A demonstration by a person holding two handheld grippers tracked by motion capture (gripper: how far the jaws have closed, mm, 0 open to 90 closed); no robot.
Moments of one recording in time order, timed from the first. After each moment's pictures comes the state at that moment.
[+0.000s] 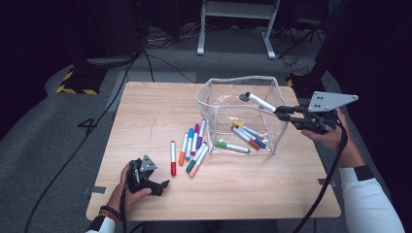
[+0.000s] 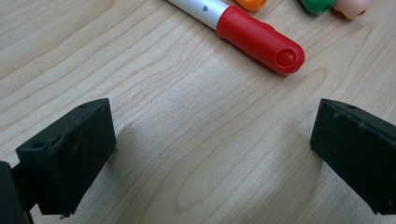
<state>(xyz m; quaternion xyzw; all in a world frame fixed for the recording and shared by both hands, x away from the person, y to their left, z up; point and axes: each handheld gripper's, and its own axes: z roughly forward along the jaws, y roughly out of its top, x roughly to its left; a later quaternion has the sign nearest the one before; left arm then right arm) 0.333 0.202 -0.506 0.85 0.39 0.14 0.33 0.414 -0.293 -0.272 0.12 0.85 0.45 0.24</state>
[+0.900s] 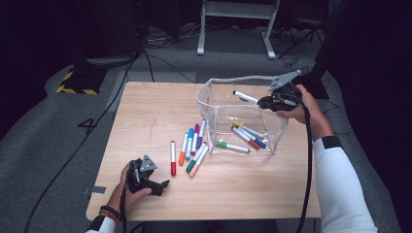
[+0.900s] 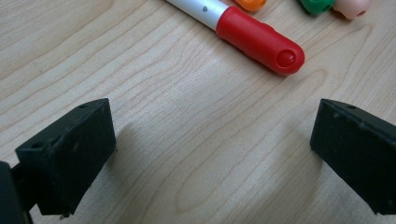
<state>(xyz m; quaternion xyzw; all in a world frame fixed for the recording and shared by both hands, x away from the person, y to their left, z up) 0.333 0.202 -0.506 0.85 0.39 0.14 0.33 0.517 -0.248 -0.309 0.18 0.92 0.29 0.19</state>
